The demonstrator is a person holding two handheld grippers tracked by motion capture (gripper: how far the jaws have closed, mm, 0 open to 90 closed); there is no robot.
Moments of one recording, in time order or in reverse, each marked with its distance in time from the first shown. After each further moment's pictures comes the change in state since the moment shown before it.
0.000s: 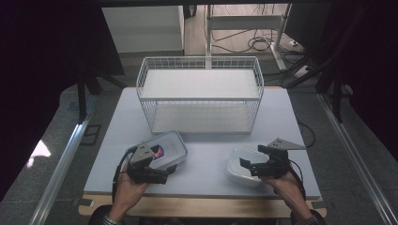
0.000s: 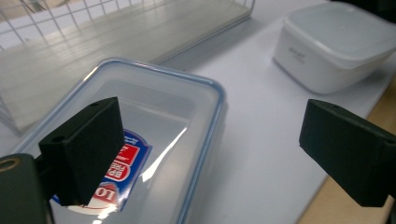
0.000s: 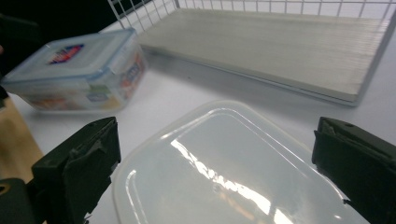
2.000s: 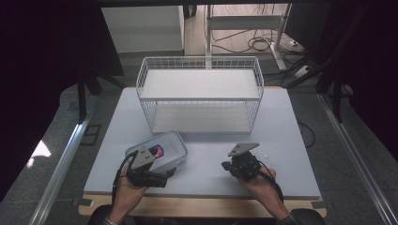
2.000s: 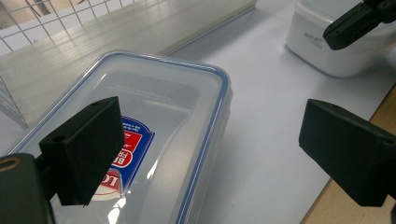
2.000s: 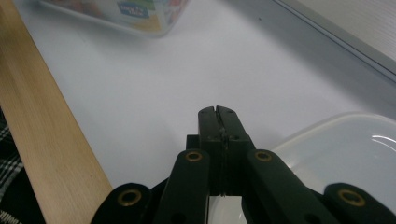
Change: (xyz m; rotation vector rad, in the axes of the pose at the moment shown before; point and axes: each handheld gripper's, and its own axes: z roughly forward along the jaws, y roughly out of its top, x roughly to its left) left arm -0.003 -0.009 -0.001 0.010 0.023 0.040; right arm 0.063 0.011 0.052 0.349 0.032 -0.285
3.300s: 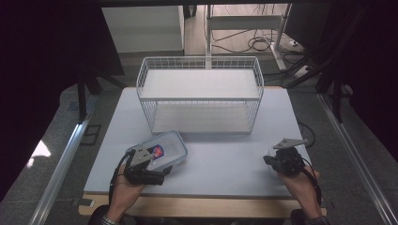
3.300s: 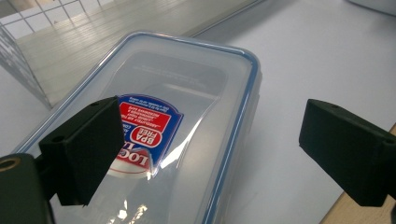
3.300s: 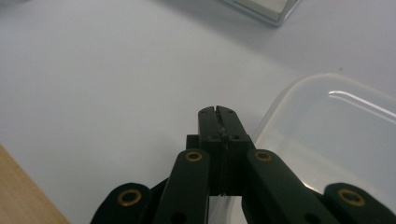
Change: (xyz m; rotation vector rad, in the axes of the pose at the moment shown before) left arm 0.011 -0.005 0.001 0.046 0.057 -0.030; right arm -0.081 -0.060 -0.063 0.019 -0.186 0.169
